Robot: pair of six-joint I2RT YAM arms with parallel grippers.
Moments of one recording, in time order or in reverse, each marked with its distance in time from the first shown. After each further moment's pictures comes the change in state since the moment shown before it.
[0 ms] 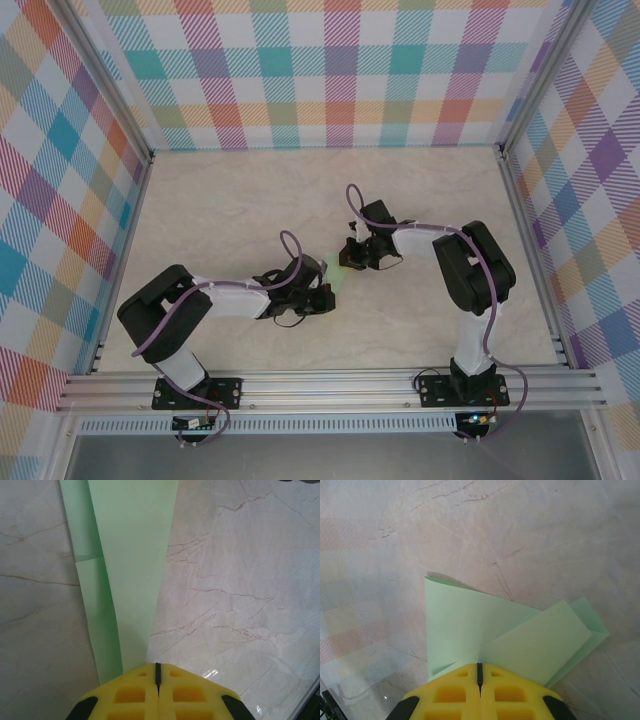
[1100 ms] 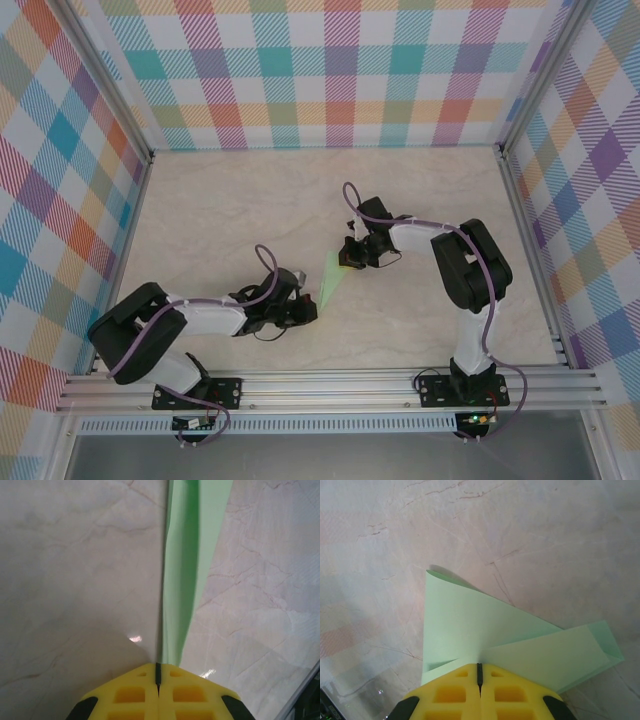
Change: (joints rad) left arm 0.055 -0.202 -0.233 0.059 0.017 -0.049; right arm 0.004 0.026 0.065 -0.100 0.017 -0.026
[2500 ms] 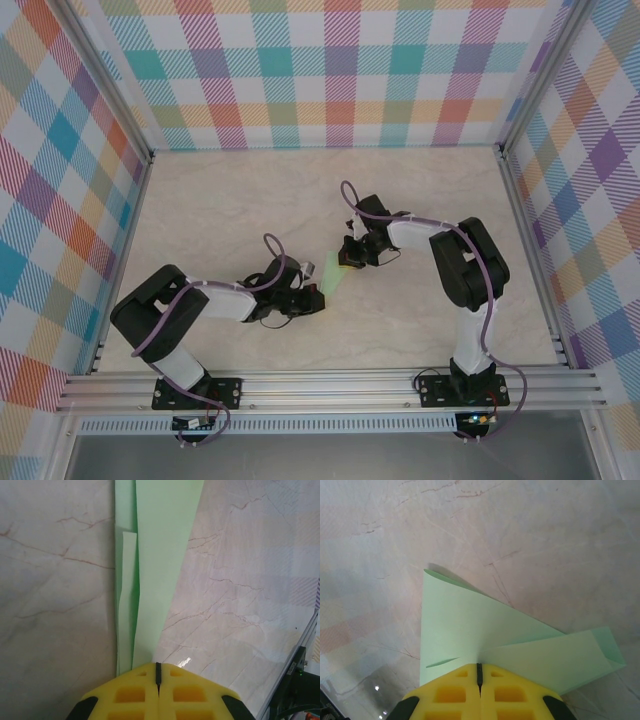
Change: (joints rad) left arm 0.066 0.180 0.087 0.122 0.166 0.060; right arm 0.000 0.023 0.048 -0.069 0.005 -0.019
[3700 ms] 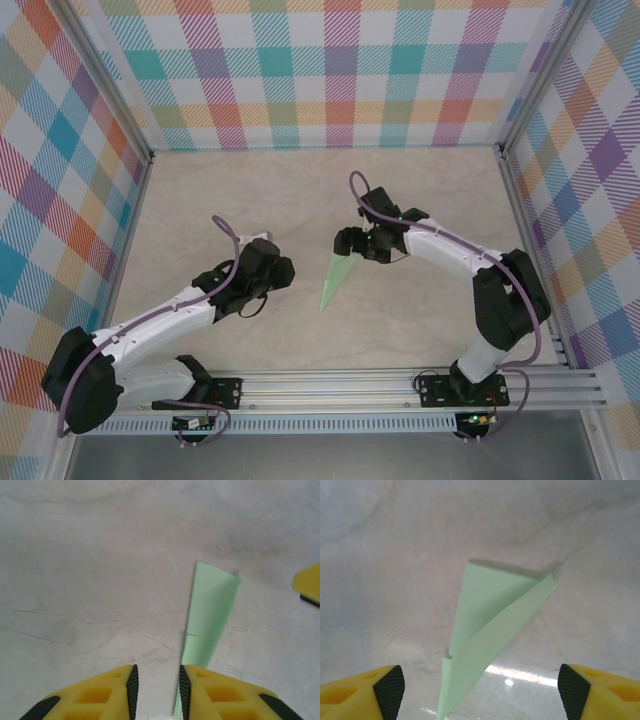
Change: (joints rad) left arm -0.002 -0.493 0.168 -0.622 -0.638 0.006; right arm 0.117 -0.319 -0.038 -0.165 0.319 0.126
